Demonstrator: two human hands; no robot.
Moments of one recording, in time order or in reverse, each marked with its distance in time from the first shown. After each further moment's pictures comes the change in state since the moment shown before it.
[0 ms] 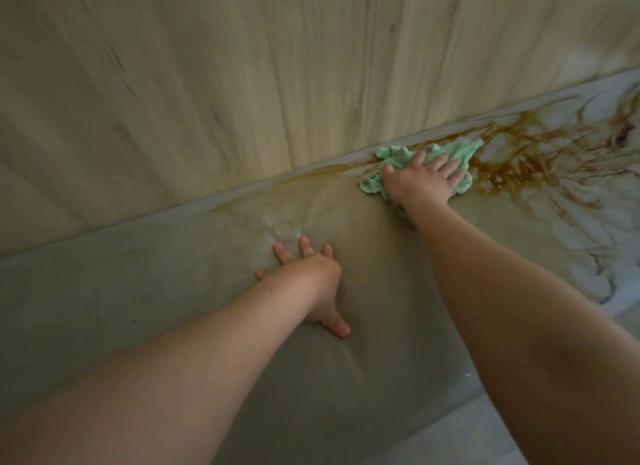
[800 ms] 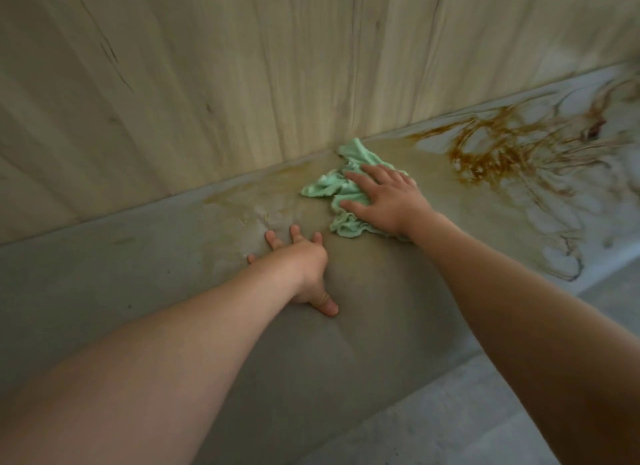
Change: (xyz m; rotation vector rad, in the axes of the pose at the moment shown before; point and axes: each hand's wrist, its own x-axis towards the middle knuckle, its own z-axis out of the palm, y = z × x) left_hand -0.004 -0.004 0.002 0.018 0.071 0.006; right_hand -0.051 0.022 0.008 -0.087 -0.036 -0.625
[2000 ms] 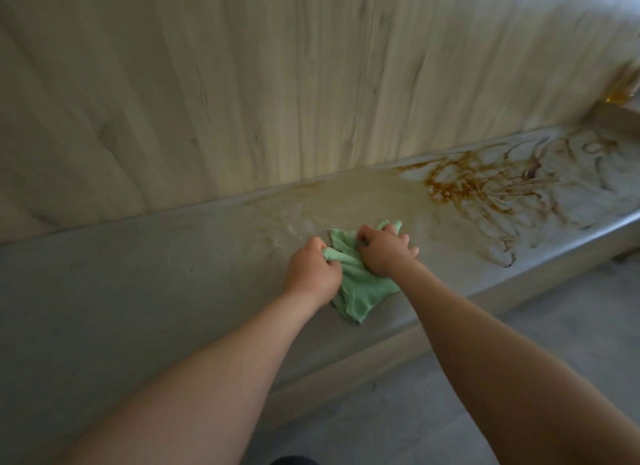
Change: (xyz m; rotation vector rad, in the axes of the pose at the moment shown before) left_hand -0.130 0.001 0.051 -0.865 0.660 0.077; right_hand -0.137 -0.084 -0.027 0.206 -0.121 0.404
